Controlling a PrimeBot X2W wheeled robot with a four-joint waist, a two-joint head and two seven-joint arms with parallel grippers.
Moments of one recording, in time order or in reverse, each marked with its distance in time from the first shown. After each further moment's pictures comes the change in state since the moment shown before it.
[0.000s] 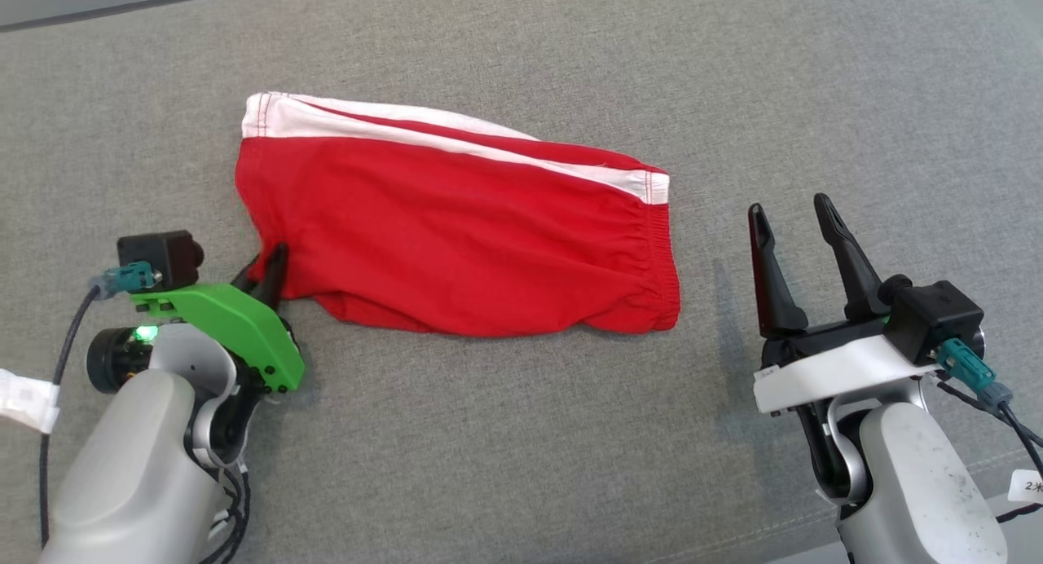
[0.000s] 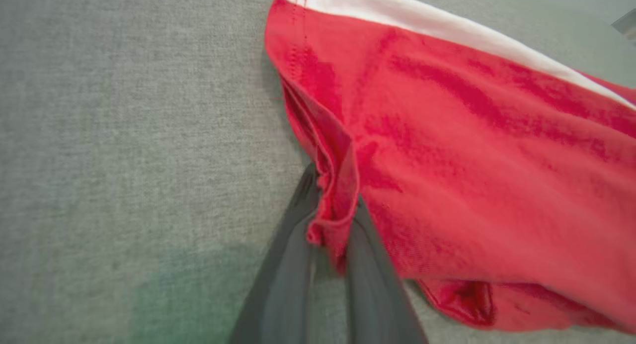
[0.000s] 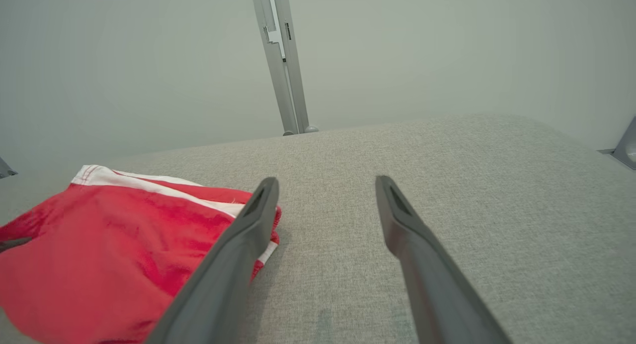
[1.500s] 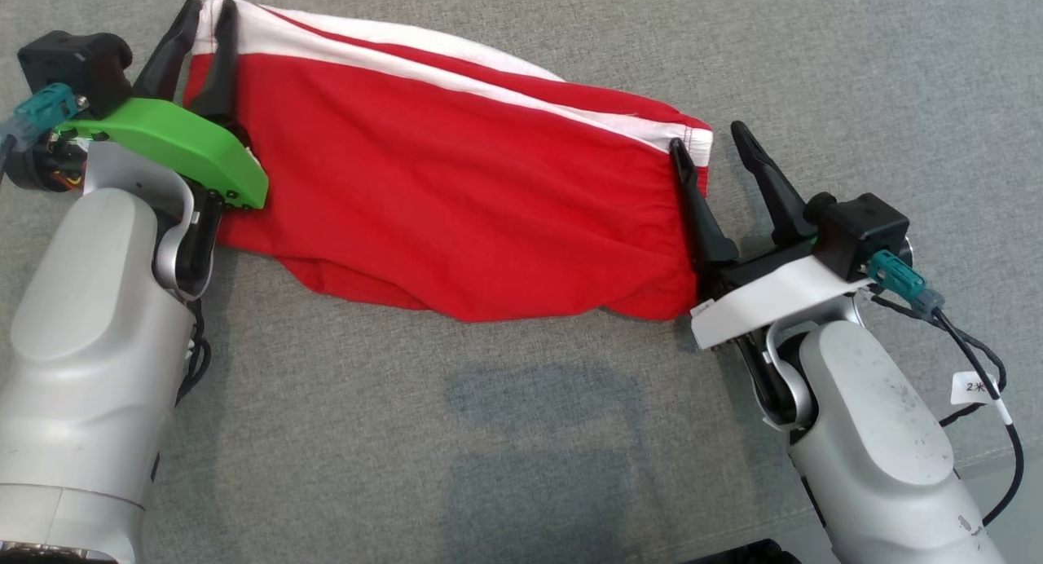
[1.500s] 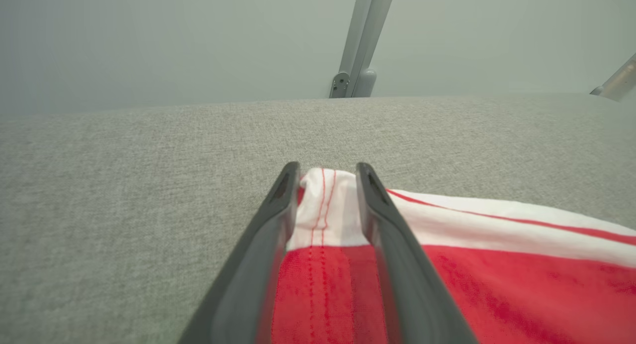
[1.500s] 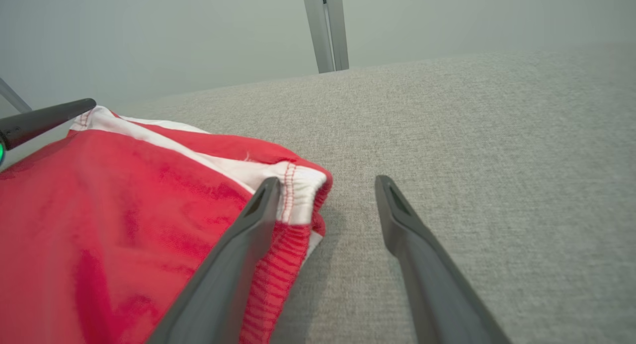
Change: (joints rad) left arm -0.366 -0.058 0.051 0.185 0.190 -0.091 -0.276; right arm -0.230 -0.005 0.154 0.161 0.070 0.000 -0.004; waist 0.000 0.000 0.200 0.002
